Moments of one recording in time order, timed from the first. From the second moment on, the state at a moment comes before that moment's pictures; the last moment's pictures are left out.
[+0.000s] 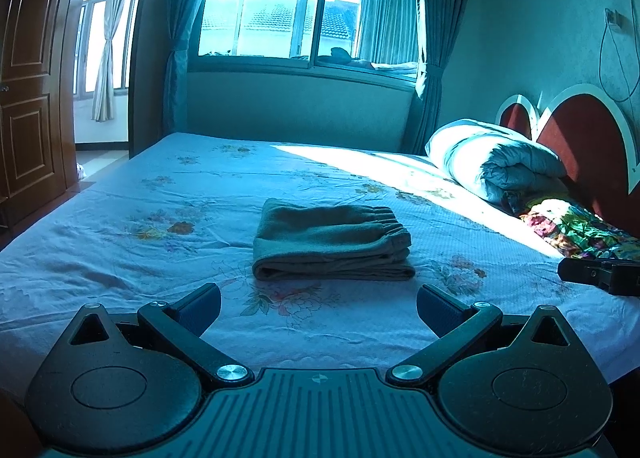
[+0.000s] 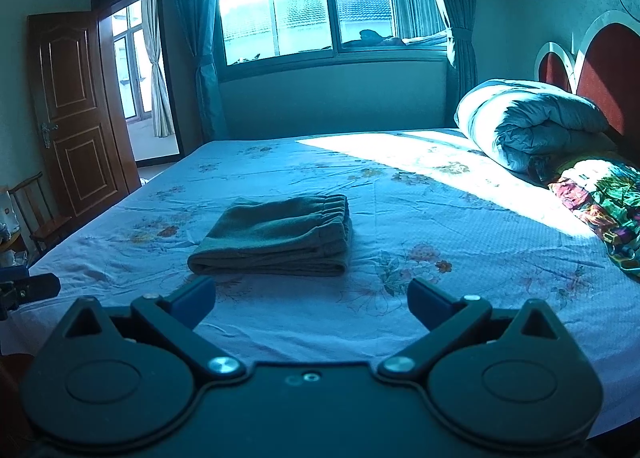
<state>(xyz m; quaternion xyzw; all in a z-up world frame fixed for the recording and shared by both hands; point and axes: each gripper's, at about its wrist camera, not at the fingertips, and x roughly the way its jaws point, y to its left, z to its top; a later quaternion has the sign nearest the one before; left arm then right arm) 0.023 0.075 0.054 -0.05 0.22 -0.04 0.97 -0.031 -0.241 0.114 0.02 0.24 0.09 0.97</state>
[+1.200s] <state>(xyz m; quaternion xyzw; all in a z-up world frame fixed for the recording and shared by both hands) 0.022 0.070 0.052 -0.05 0.22 -0.03 0.97 -0.034 -0.237 0.110 0.02 0.24 0.10 0.97</state>
